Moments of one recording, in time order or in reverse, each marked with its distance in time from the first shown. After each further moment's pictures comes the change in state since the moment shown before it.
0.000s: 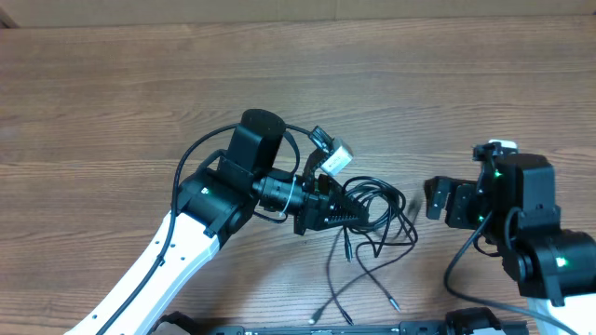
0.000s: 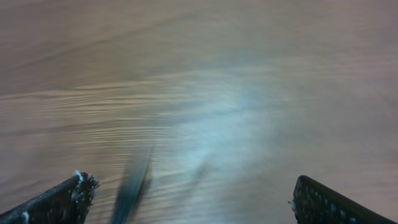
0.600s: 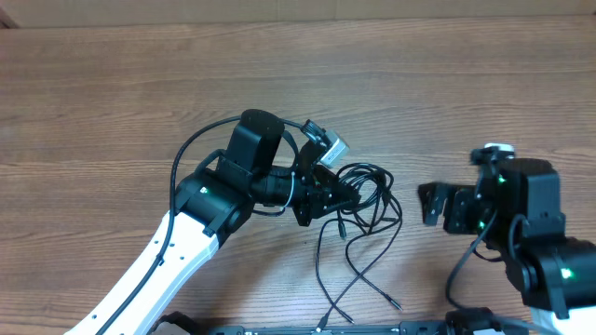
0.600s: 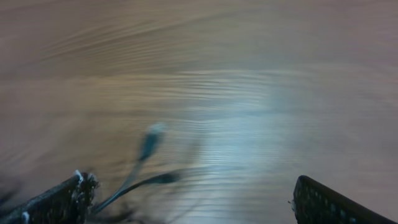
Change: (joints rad) left arm 0.007 0.000 0.000 -0.029 -0.264 0.069; right arm -0.004 -0.055 0.000 0.015 -0.196 -0.109
